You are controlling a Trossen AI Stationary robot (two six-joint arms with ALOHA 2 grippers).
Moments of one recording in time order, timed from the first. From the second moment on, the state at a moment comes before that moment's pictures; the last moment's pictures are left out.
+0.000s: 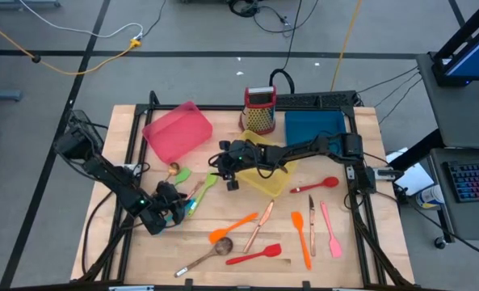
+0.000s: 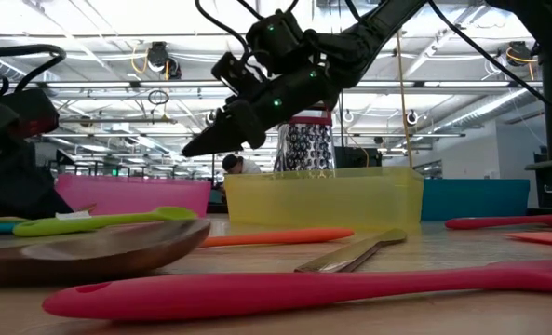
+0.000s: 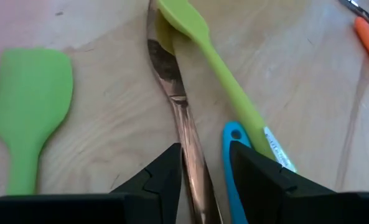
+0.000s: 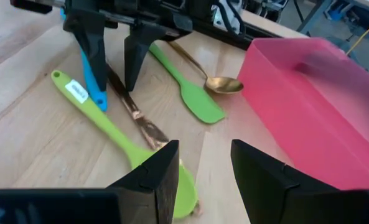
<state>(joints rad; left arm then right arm) -0.79 1.41 0.27 -0.05 -0.76 -1.36 -0.10 2.08 1.34 0.29 -0.16 -0.38</state>
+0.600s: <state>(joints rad) -0.74 1.40 0.27 -0.02 -0.80 -1.24 -0.10 2.08 1.34 0.30 -0.16 -0.38</state>
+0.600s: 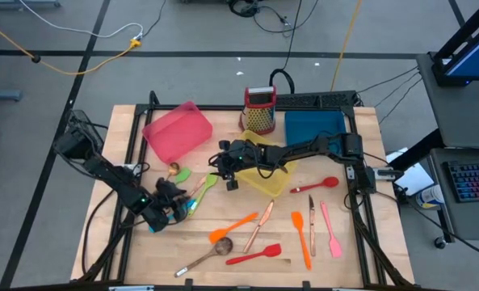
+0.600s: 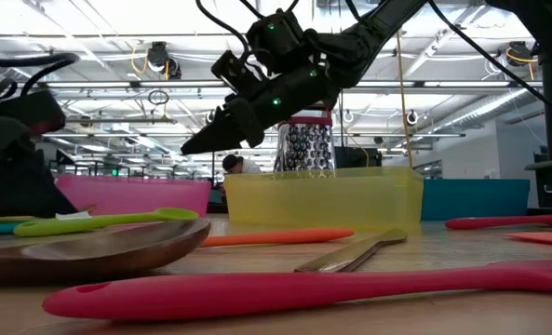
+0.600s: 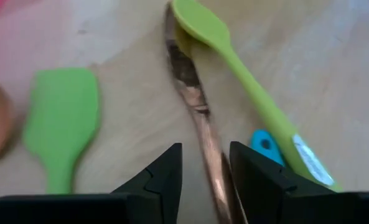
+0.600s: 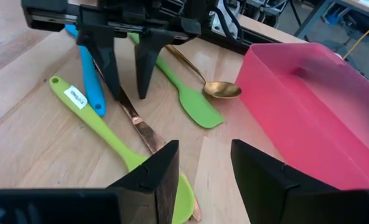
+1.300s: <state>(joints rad) -0.73 1.56 0.28 -0.05 -0.82 -1.26 -0.10 2.08 1.34 0.31 -0.16 -0.39</state>
